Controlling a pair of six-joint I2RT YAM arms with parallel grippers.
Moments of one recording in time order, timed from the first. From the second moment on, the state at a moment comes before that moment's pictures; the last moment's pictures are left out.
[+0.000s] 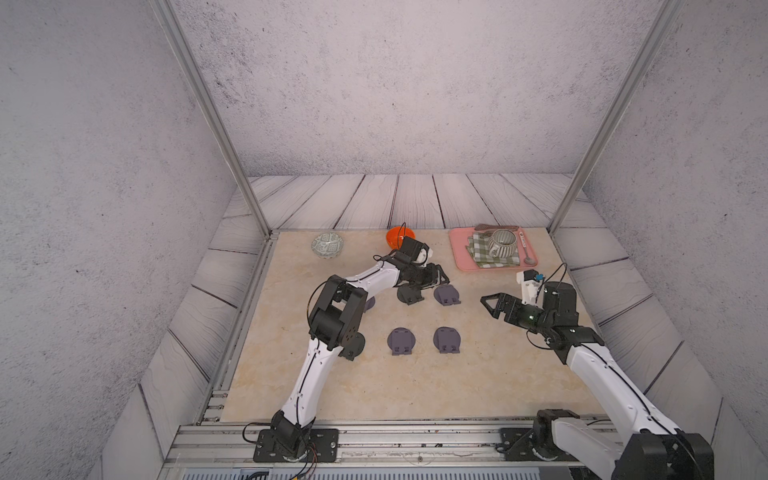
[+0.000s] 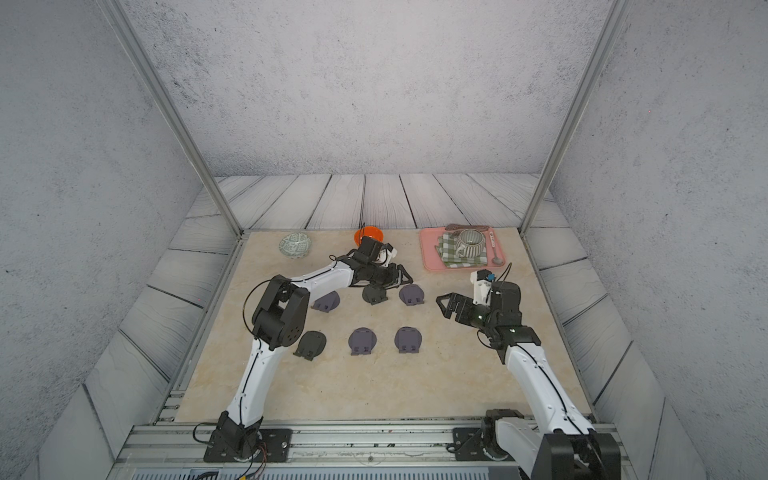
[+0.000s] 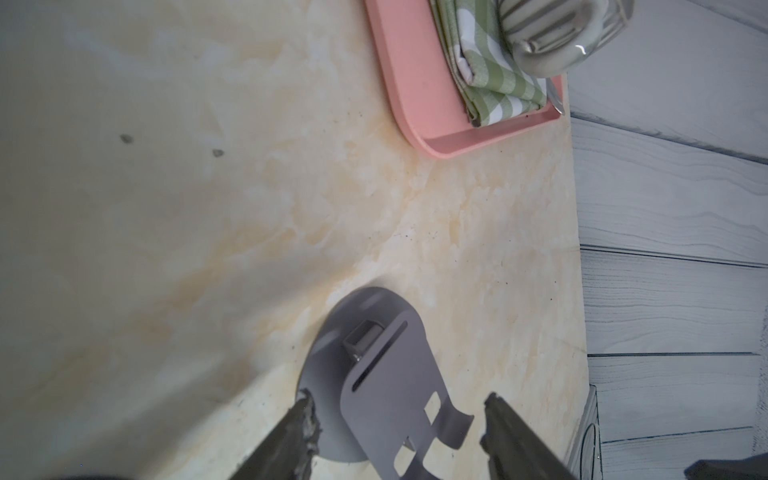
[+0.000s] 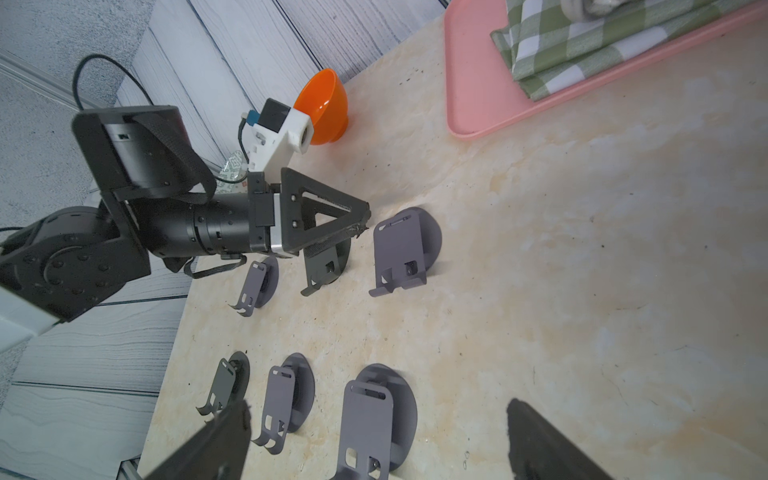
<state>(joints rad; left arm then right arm) -0.60 2.38 1.86 -0.31 0.56 -0.62 0.02 1.03 0.63 -0.26 -0.54 0.42</state>
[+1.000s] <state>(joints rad) -0.61 2.49 1.92 -0.23 0.65 -0.71 0.02 1.05 0.63 -0.25 -0.55 0.42</state>
